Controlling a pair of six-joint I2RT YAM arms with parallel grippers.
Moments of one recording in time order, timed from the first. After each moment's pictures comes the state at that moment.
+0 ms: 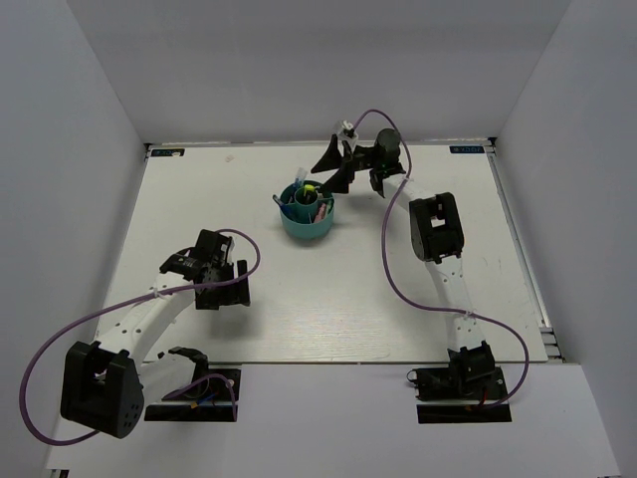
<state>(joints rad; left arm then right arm) -0.30 1.09 0.68 -0.81 0.02 -0.37 0.33 2.67 2.13 0.86 -1.50 0.49</state>
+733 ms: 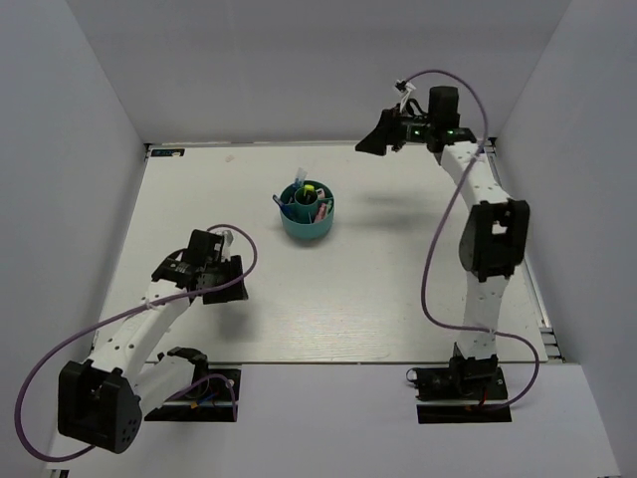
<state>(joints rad) -0.28 1.03 0.68 -0.78 0.08 -0.35 0.17 2.24 2.03 -0.14 -1.15 0.22</state>
